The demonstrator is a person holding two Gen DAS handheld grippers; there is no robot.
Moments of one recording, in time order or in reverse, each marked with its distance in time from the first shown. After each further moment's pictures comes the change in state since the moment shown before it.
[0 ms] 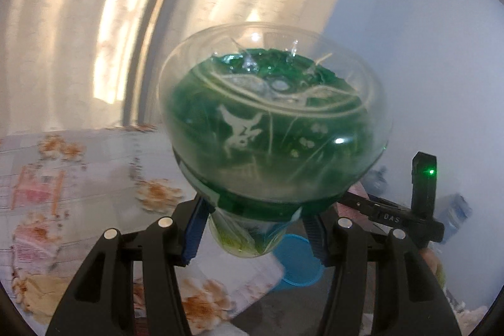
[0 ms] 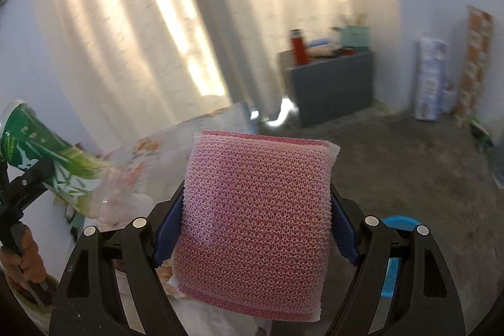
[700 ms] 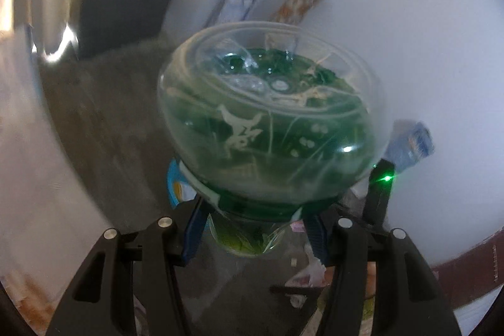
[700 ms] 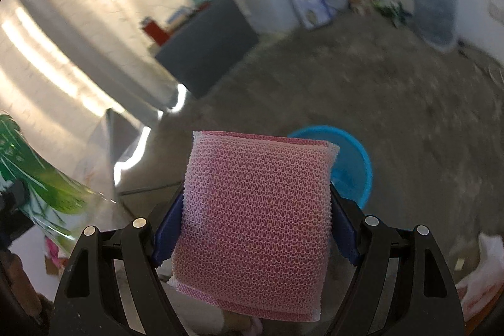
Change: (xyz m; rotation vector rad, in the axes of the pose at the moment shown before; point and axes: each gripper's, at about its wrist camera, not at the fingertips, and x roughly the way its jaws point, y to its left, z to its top) left arm 0.275 -0.159 -0.082 -0.001 0.577 -0.244; right arm 0.032 -0.244 -0.111 0.508 0.124 -0.208
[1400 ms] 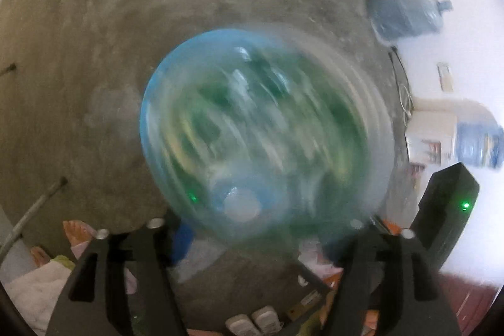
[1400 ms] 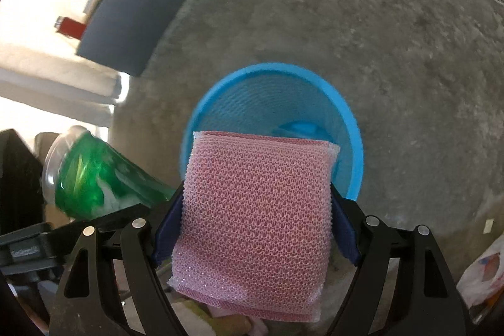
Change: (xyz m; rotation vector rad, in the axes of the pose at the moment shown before) left arm 0.305 0.082 0.025 -0.267 0.497 0.203; right arm 0.156 -0.100 -0.003 0.242 0.237 -0.084
